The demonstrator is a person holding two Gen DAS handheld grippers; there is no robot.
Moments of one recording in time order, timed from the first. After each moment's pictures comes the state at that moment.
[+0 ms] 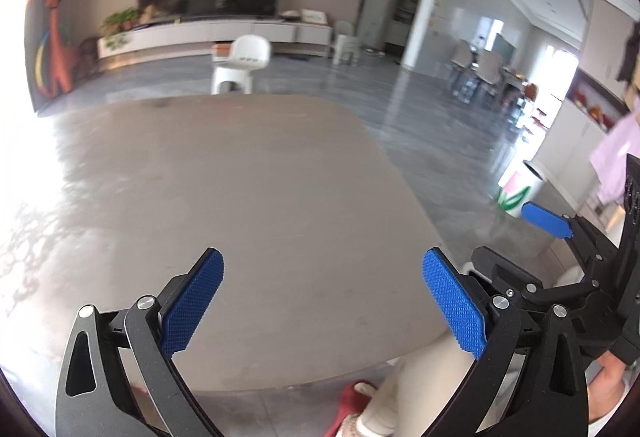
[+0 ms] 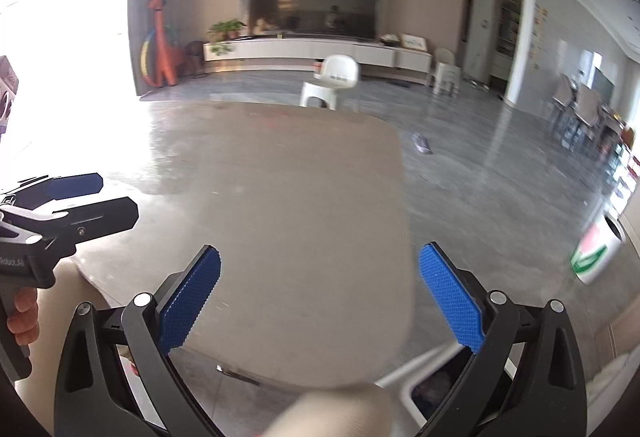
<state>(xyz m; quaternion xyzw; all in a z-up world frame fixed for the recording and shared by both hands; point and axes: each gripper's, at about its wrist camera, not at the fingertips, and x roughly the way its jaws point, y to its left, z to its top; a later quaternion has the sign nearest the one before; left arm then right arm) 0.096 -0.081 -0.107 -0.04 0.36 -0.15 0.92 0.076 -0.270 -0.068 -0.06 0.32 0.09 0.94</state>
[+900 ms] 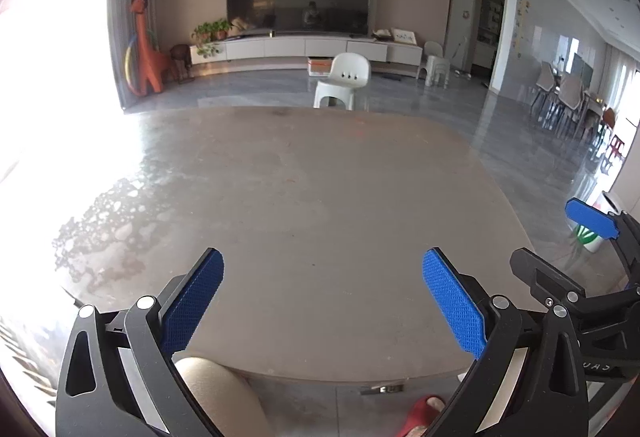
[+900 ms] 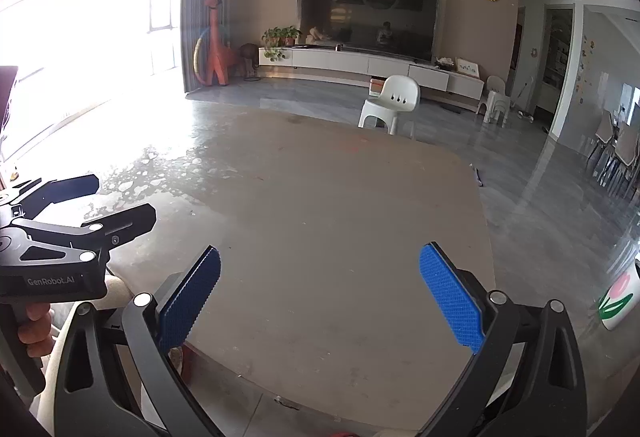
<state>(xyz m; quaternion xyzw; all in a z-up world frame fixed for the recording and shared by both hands) 0.084 0.007 -0.100 -0.02 0.33 0.02 0.94 0.093 -0.172 -0.062 -0.08 0.30 0.16 0.94</state>
